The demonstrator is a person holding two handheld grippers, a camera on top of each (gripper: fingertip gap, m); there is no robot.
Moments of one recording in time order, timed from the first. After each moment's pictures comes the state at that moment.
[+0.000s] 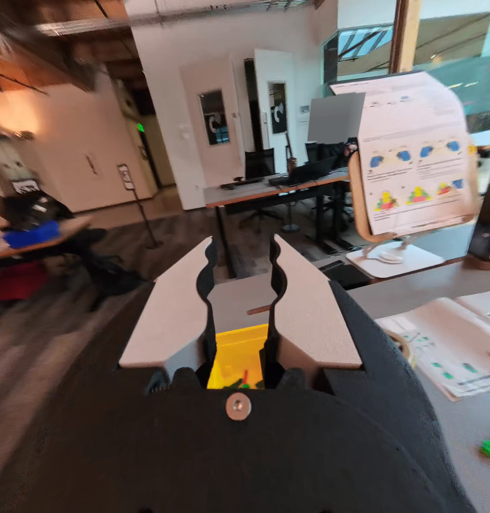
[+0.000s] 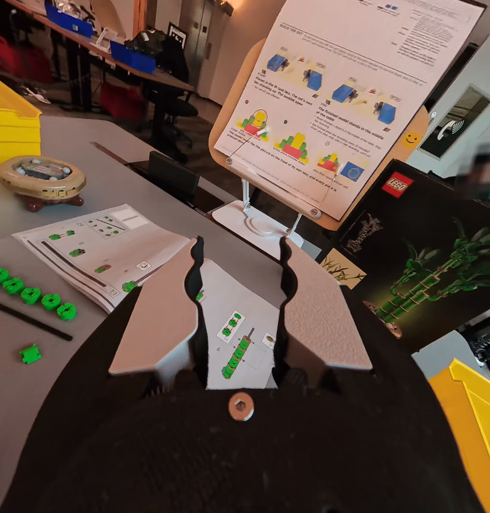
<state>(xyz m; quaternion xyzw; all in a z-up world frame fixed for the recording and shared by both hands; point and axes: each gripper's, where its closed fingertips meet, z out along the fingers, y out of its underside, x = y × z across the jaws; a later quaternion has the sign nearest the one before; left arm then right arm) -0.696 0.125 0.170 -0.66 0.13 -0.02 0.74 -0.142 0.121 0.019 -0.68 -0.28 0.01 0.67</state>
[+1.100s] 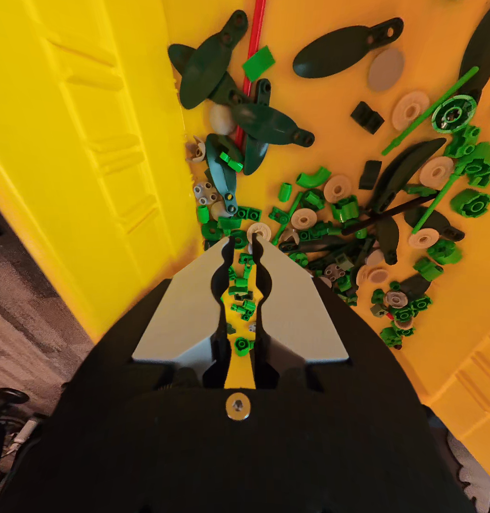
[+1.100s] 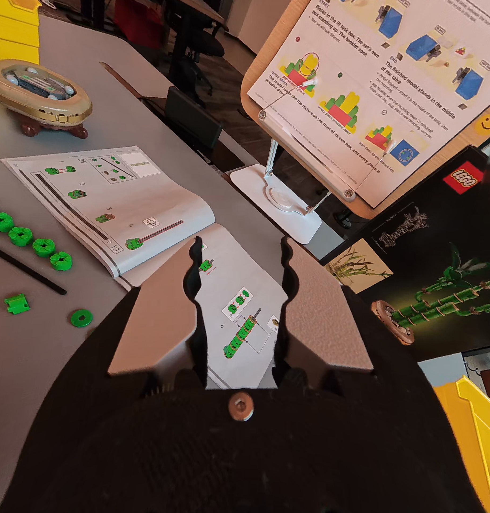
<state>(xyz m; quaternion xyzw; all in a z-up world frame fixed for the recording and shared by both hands) -0.748 0.137 -0.164 -1.00 0.09 0.02 0.00 -0.159 0.129 -0.026 -0.71 -0.36 -0.03 0.61</state>
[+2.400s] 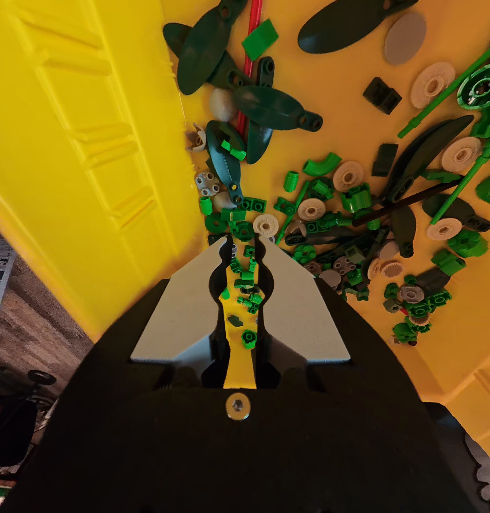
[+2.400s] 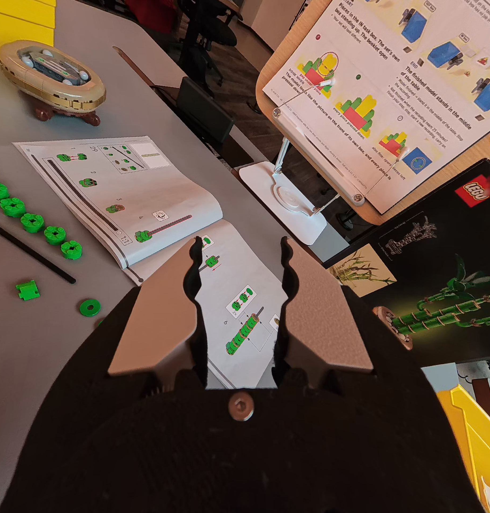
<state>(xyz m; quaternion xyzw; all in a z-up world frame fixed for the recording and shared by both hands) -0.753 0.130 -0.165 -0.99 0.10 0.04 -0.02 -0.167 0.124 -0.029 -0.71 -0.39 -0.04 0.59</state>
